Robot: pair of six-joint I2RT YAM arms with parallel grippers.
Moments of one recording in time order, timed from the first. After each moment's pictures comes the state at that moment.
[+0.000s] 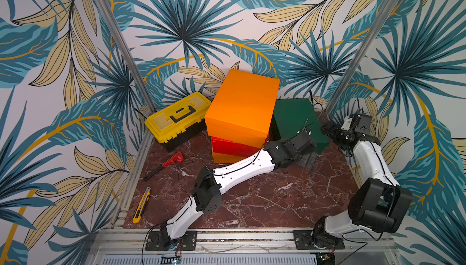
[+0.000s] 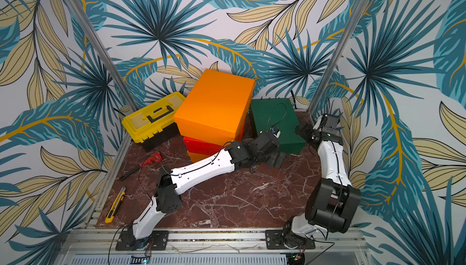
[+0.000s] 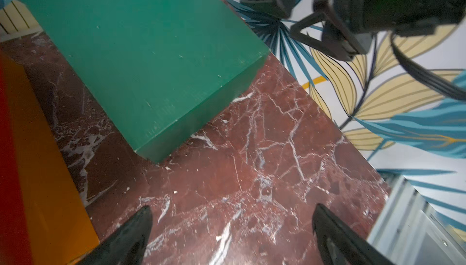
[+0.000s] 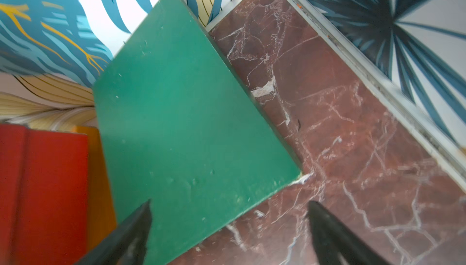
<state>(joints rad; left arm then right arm) -1.10 2.29 2.32 -0.74 -0.19 -0.50 -0.40 1.54 1.26 -0.51 -0.27 0.38</state>
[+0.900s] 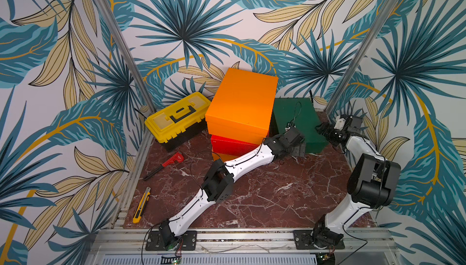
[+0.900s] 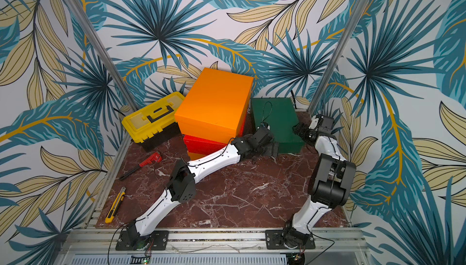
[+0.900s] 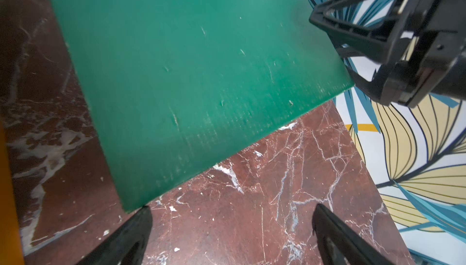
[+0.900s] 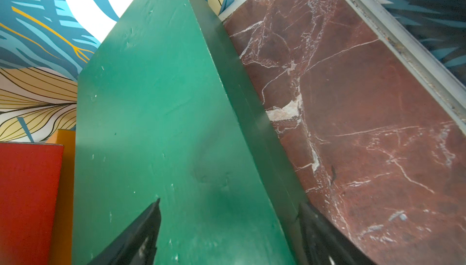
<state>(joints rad) -0.99 2.49 2.41 -0.62 -0.17 -0.67 -0.42 1.79 1.29 -0.27 -0.41 0.34</state>
